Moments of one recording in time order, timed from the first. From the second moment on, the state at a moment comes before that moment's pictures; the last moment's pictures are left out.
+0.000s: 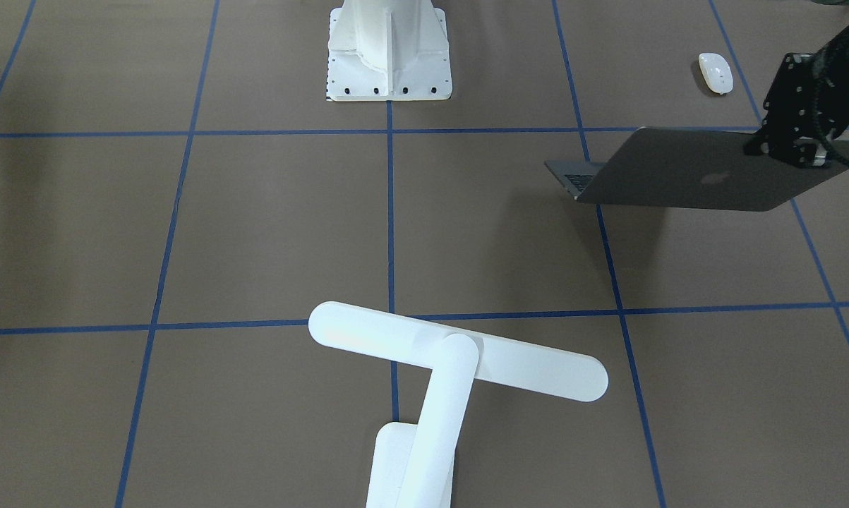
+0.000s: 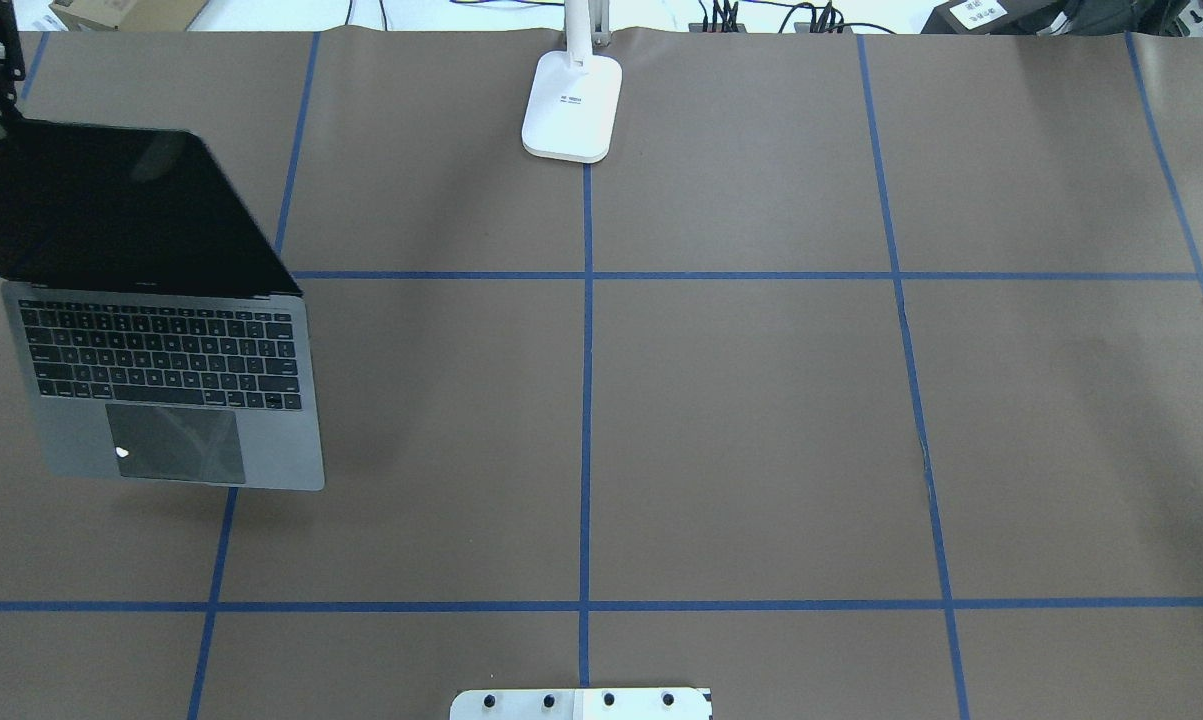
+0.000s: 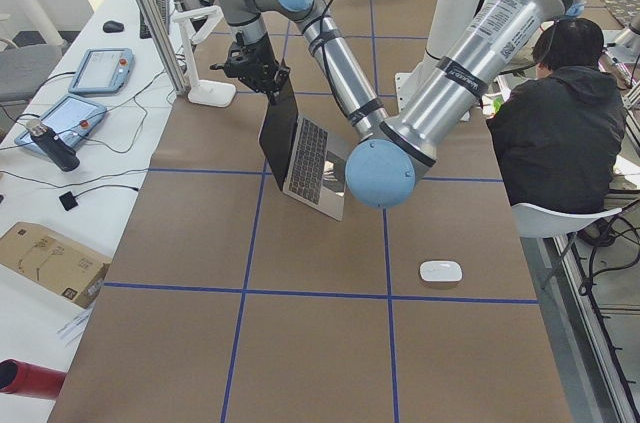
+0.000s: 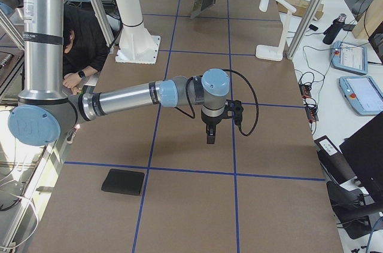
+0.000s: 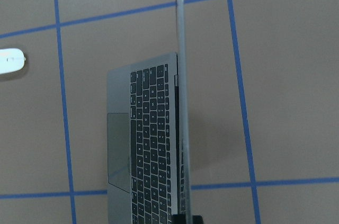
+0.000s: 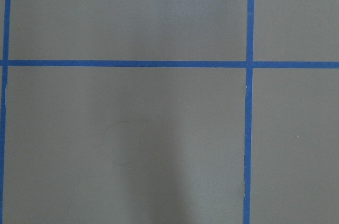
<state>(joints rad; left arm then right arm) -1.21 -2.25 -1.93 -0.65 -2.32 -1.83 1.48 -1.65 1.89 -1.69 2.35 0.14</state>
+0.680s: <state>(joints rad) -1.07 -2.44 -1.73 -0.81 -2.33 -2.09 1.47 -1.65 1.88 -1.69 2.34 0.15</state>
